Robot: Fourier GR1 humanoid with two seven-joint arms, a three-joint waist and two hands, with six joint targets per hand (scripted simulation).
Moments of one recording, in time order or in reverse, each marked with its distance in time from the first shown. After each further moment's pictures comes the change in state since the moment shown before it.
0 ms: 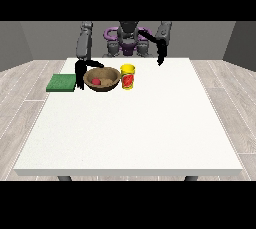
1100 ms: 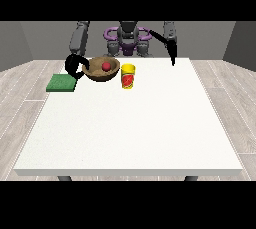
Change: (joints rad) left arm 0.092 0.077 0.120 0.074 0.056 -0.088 -0.110; right arm -0.049 -0.055 -0.016 0.051 -0.031 -0.168 0.254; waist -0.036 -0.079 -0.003
